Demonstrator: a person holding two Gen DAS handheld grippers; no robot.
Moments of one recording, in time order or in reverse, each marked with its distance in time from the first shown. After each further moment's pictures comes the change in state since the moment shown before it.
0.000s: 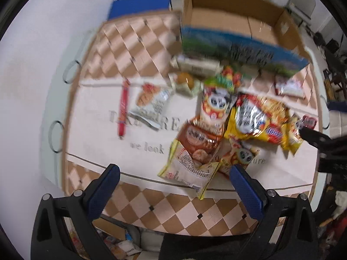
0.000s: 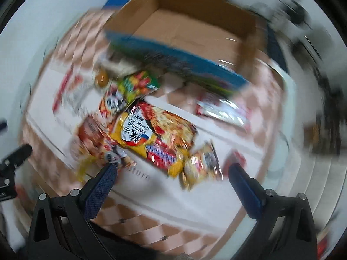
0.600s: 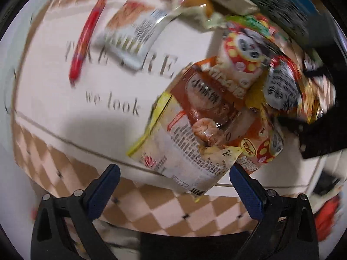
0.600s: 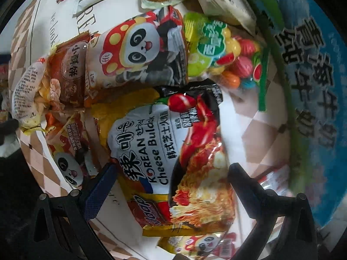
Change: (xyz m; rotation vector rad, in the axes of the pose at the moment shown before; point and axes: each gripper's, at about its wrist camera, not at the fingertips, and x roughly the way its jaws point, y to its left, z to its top) left arm 0.128 0.025 -0.023 -0.204 0.285 -0.217; right arm 0.185 0.075 0.054 -0.651 0.300 0.030
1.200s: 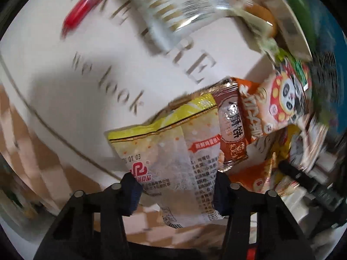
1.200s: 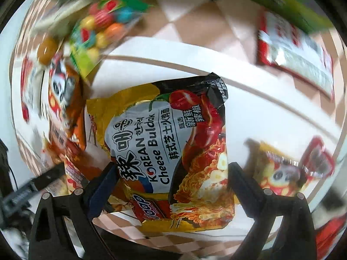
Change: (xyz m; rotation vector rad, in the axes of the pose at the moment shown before) left arm 0.040 0.024 0.030 -0.248 0.042 -0.144; right arm 0.064 -0.082 -0.069 0.881 -0.009 0.354
